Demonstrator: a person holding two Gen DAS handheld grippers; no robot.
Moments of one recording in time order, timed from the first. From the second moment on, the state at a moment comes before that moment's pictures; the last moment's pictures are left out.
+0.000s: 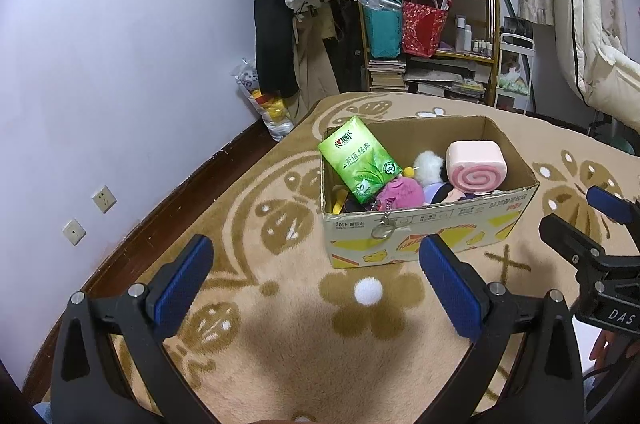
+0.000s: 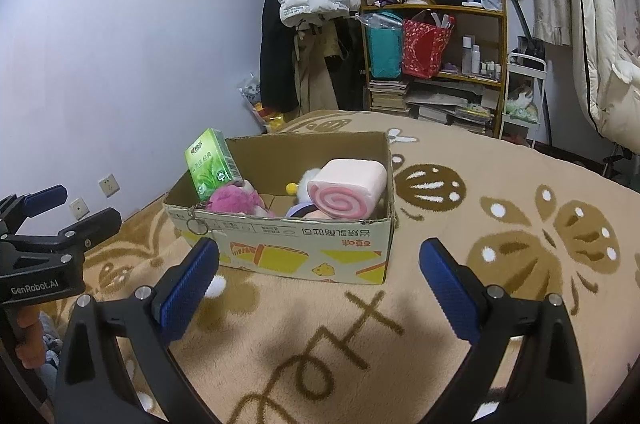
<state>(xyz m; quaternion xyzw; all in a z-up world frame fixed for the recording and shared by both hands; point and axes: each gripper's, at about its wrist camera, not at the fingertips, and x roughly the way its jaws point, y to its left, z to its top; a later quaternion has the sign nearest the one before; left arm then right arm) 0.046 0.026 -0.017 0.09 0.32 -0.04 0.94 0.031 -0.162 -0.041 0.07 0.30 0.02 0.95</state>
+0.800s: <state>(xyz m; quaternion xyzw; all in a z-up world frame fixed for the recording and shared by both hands) 0.047 0.027 -0.018 0.08 0.33 -0.04 0.94 0.031 -0.169 -0.043 0.07 0.30 0.01 0.95</state>
